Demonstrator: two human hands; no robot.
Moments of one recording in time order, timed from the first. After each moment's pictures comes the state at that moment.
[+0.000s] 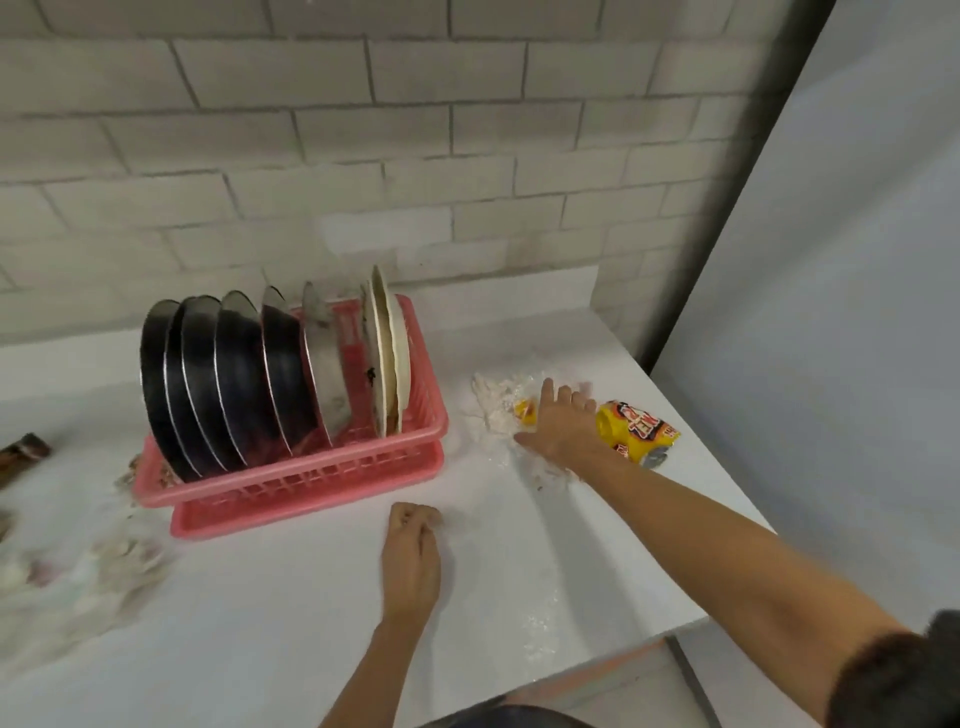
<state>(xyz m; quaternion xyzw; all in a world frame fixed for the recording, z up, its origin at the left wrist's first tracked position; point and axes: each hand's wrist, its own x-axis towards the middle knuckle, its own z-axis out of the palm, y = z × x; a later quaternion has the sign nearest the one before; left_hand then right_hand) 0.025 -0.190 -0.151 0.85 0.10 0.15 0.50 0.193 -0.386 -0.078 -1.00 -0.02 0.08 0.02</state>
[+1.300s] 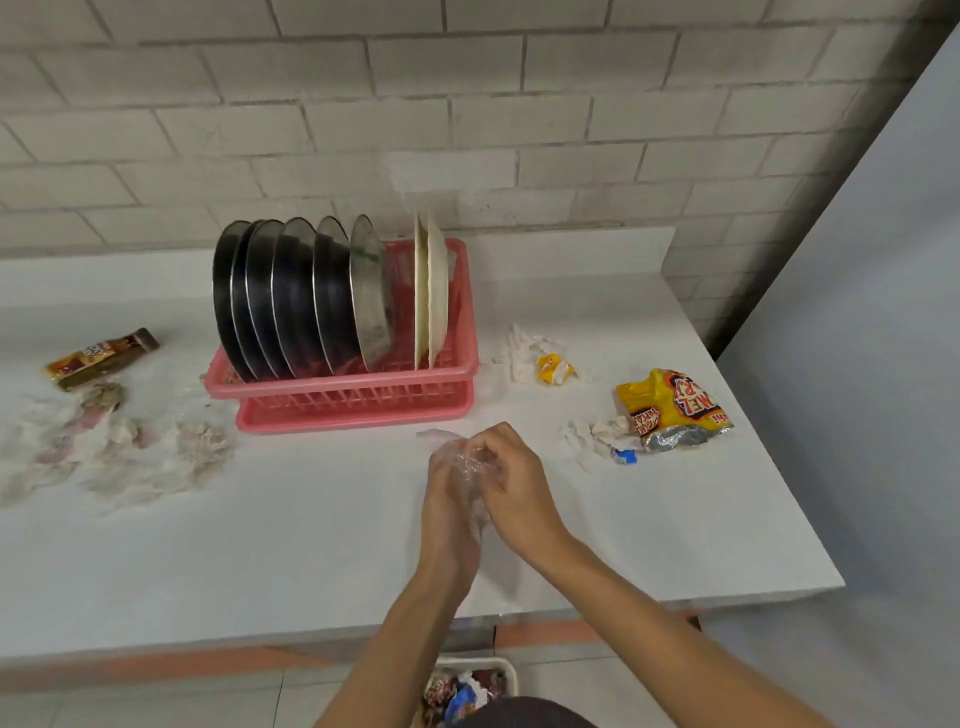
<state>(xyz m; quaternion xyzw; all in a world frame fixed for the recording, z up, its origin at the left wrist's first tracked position) -0.021 -0.263 -0.036 0.41 0.26 0.06 0.87 0.020 -0.337 -0.049 -0.79 -0.20 0.05 0.58</state>
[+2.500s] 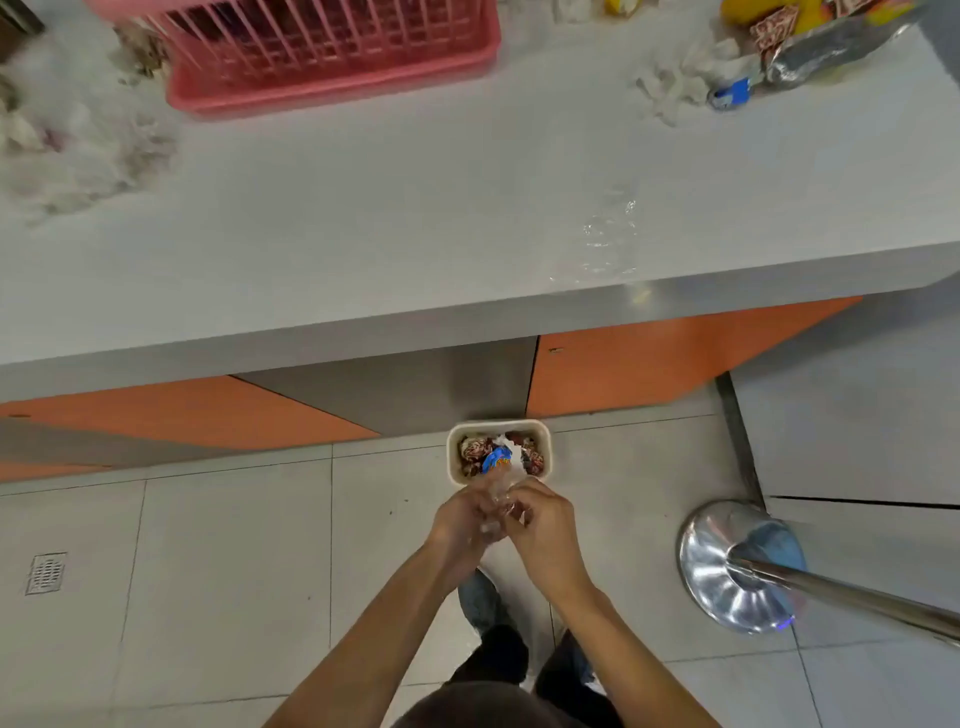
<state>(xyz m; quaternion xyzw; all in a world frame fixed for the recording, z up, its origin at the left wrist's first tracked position) -0.277 -0.258 -0.305 0.43 0.42 -0.26 0.76 -0.268 -0.379 -0.324 -0.84 -0.03 0.19 0.50</state>
